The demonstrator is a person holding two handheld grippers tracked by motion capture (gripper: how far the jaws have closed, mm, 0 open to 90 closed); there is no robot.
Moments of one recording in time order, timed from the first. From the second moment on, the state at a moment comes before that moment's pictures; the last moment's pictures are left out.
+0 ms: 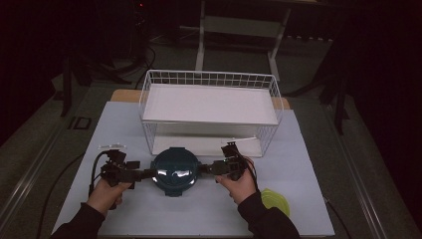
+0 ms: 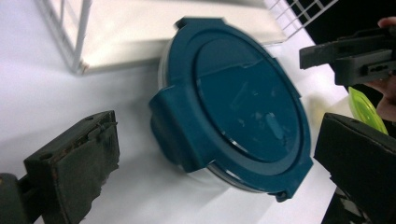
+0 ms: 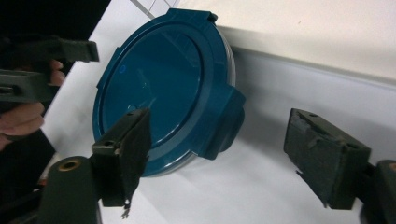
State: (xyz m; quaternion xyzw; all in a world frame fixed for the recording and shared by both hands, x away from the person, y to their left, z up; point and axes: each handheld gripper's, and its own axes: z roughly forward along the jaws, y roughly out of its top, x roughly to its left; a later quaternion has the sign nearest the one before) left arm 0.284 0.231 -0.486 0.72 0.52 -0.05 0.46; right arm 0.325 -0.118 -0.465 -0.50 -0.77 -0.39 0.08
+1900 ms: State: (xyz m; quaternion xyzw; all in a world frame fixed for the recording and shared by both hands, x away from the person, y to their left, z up) left arm 0.300 0.244 -0.517 0.63 0.59 -0.24 0.46; right arm 0.339 -0.114 -0.500 -0.55 -0.70 -0.38 0.25
